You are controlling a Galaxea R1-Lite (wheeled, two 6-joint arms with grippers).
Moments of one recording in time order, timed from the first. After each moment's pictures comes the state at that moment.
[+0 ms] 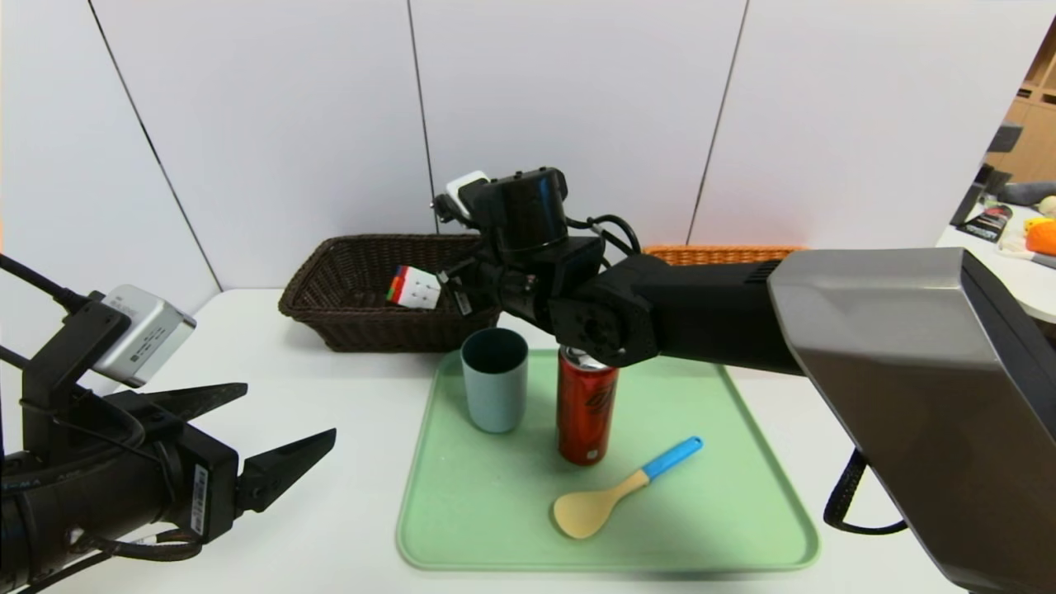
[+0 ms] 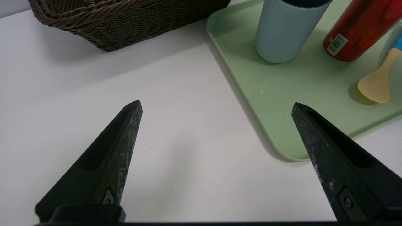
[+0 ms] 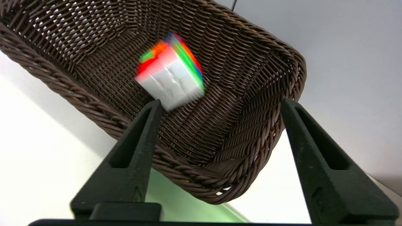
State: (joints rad) left arm -0.45 1.11 -0.53 -0.20 0.05 0.01; right arm 0.79 2.33 -1.96 -0.13 -0.27 -0.16
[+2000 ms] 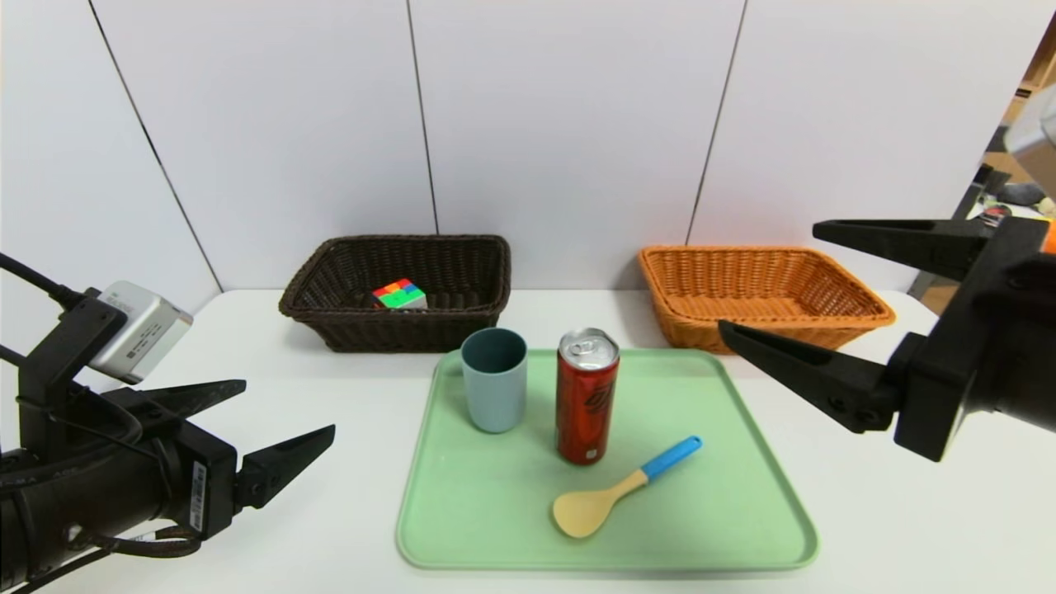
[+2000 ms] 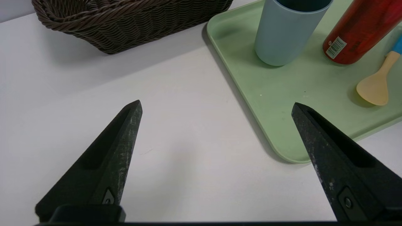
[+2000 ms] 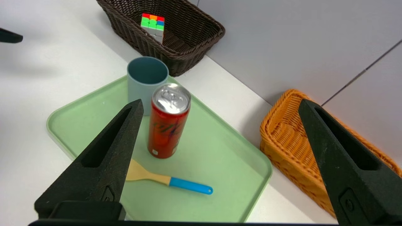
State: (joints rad) left arm -0.45 1.10 -0.54 -0.20 0.05 0.01; right arm 0.81 1.17 -0.85 -0.19 -0.23 -0.28
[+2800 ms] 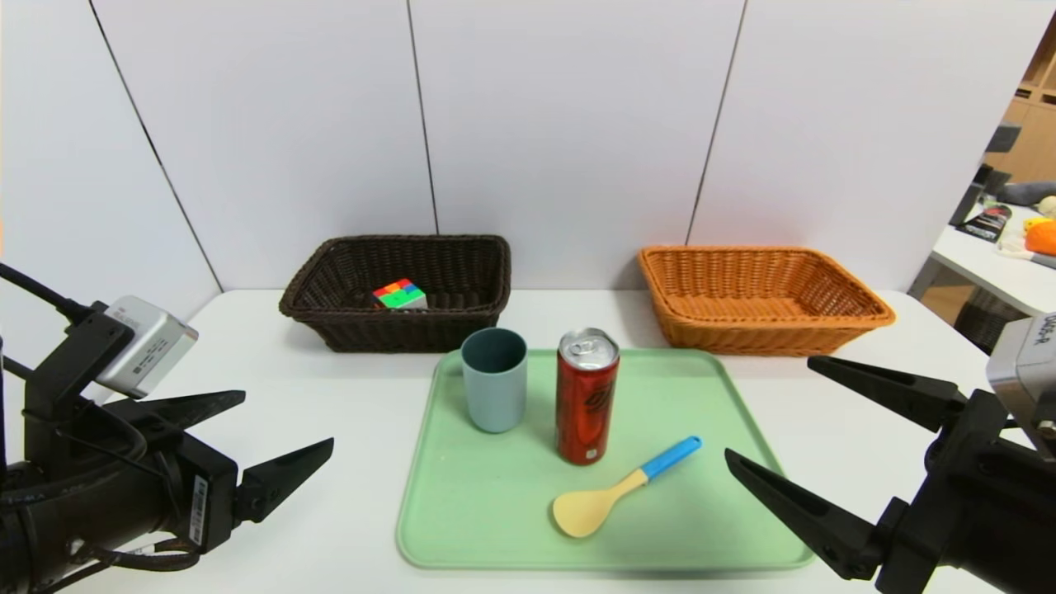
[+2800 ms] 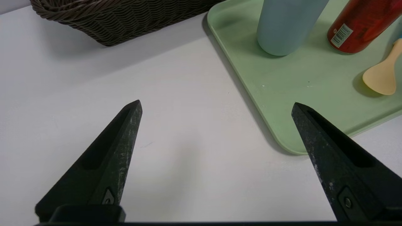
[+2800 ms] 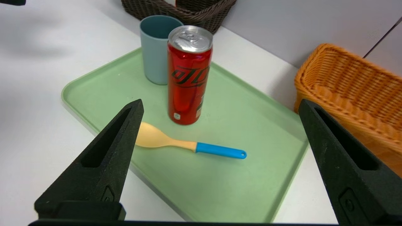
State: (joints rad) left arm -0.45 1.10 -0.51 -0.20 0.05 0.02; right arm 0.84 1.13 -0.40 -0.58 -0.23 -0.15
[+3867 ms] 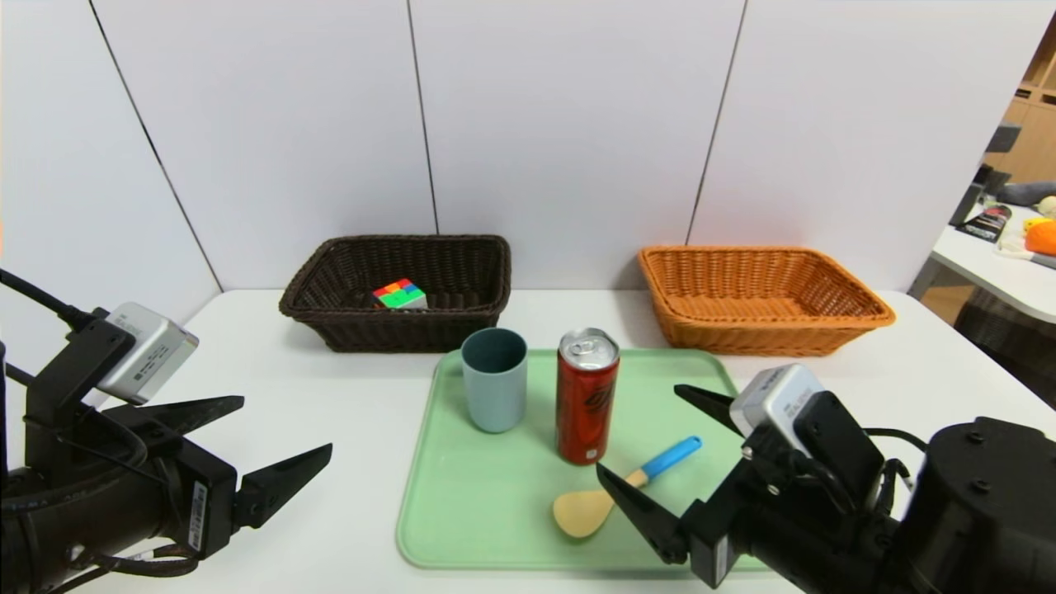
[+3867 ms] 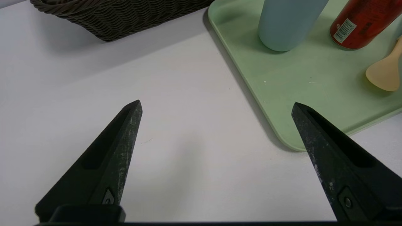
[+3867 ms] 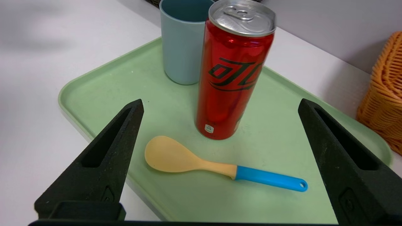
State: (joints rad) left arm -0.45 1.10 -0.50 -0.20 0.05 0.02; right arm 0.88 1.58 -0.31 -1.12 -0.23 -0.12
